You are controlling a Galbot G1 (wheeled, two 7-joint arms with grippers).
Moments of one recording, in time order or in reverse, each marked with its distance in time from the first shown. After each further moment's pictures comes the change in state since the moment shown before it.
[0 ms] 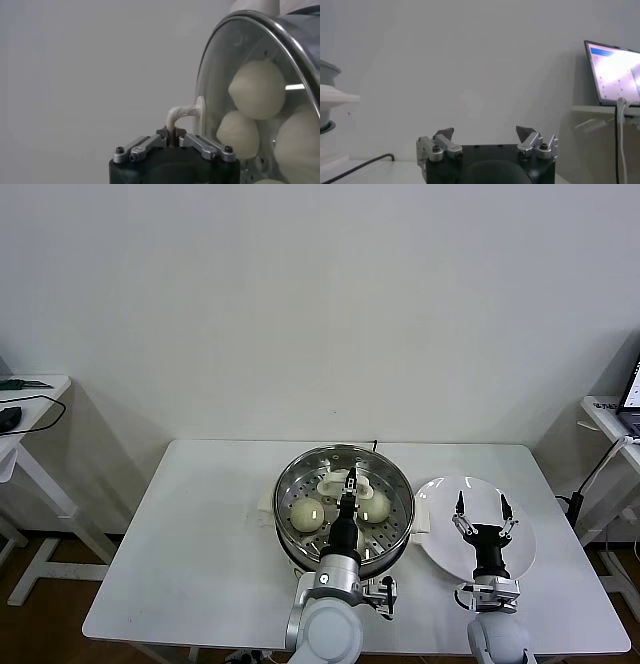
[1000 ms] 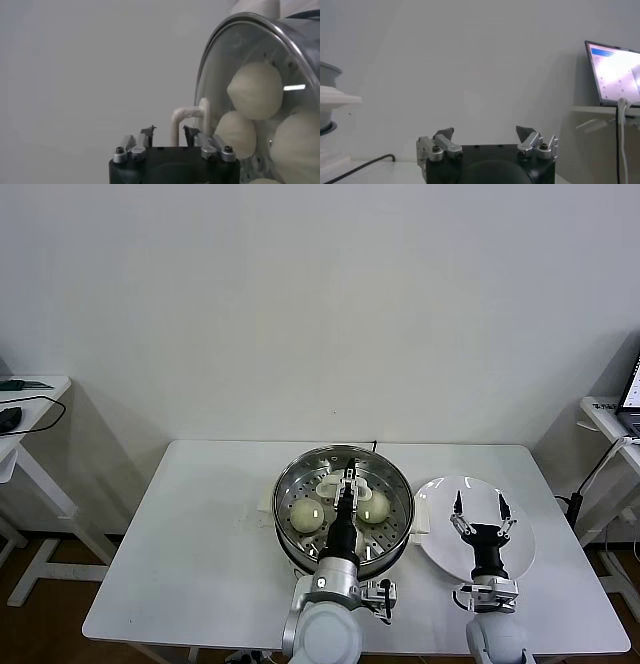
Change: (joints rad) left arm 0.026 0.010 -0.001 -0.041 -0.016 0.011 0.002; right arm -0.001 0.003 -0.005 0.007 -0.004 0.001 -0.002
